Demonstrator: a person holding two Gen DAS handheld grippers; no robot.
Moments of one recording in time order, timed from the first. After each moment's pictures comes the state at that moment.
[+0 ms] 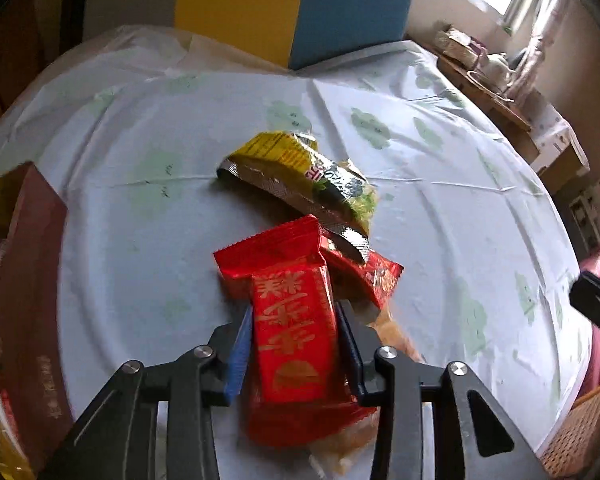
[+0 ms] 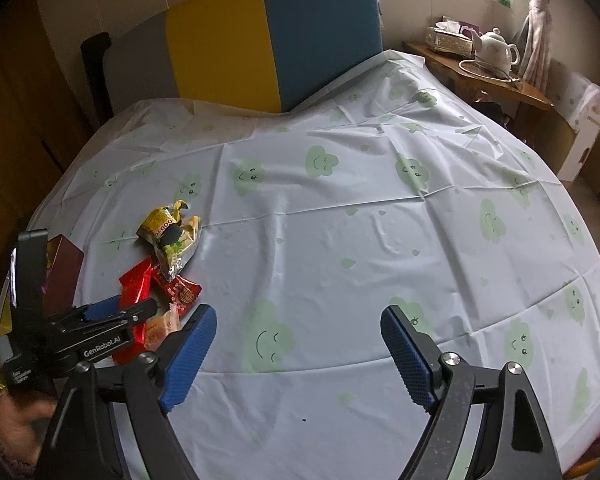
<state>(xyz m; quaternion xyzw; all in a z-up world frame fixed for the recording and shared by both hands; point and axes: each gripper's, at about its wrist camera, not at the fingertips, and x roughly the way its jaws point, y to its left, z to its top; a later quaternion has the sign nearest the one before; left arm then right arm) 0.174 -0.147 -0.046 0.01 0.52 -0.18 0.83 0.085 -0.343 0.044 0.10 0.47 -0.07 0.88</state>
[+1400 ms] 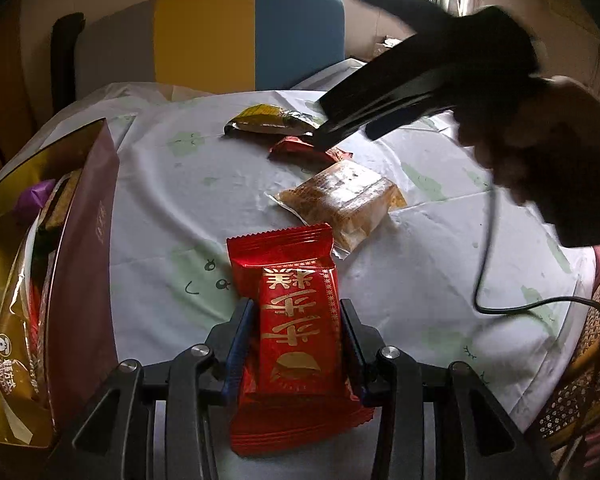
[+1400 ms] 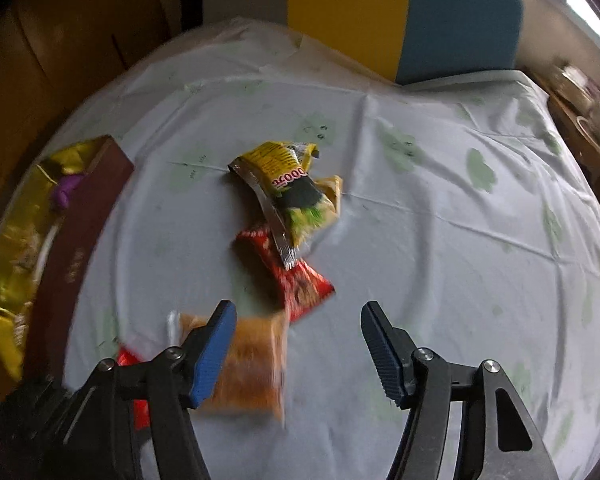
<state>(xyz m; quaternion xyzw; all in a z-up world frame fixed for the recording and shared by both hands) 0.040 -0.093 -0.061 0.06 0.42 -0.24 0.87 0.160 -0.231 -0.005 -0.02 0.54 0.07 0.84</state>
